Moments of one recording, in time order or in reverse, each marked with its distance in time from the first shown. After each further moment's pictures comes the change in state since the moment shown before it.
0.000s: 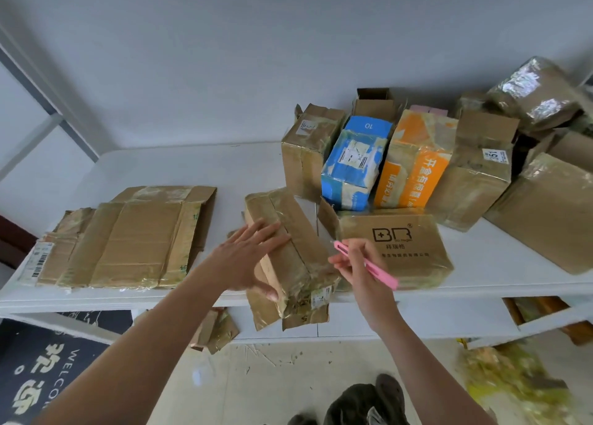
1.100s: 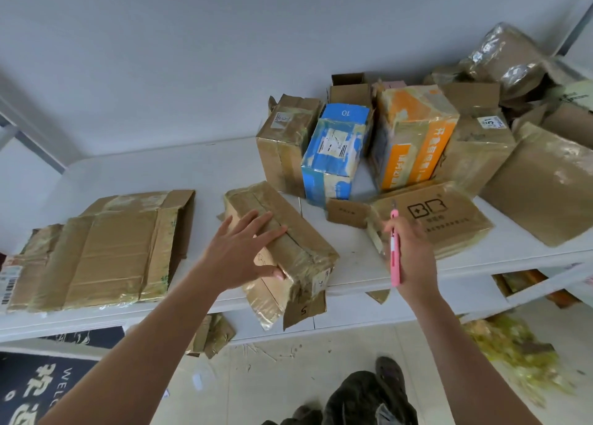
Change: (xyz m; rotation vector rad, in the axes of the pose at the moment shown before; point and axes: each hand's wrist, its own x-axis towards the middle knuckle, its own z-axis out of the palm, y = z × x) left_hand 0.024 0.016 -0.007 0.108 0.159 -0.016; right_hand 0.034 0.012 -0.089 -0.998 0.297 -0.257
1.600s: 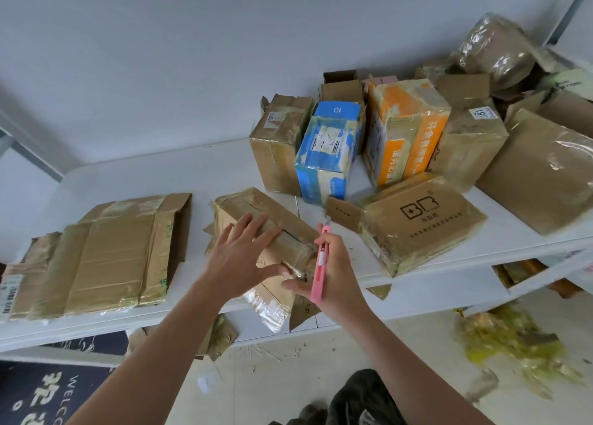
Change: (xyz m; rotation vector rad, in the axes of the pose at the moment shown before) left_hand -0.008 0.019 0.001 -0.123 0.056 -0.101; right_hand -0.049 -0.087 0.041 0.550 -0.303 0.007
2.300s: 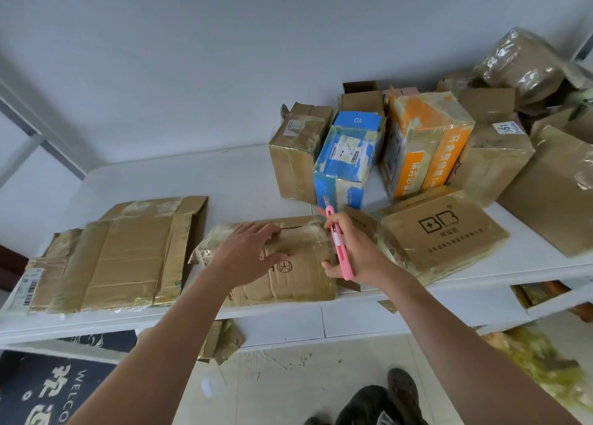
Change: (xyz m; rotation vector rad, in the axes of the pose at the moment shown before) left_hand 0.014 -0.025 -0.006 -0.195 0.078 -0.013; right_hand 0.068 0.023 -0.034 -0.219 -0.368 -0.166
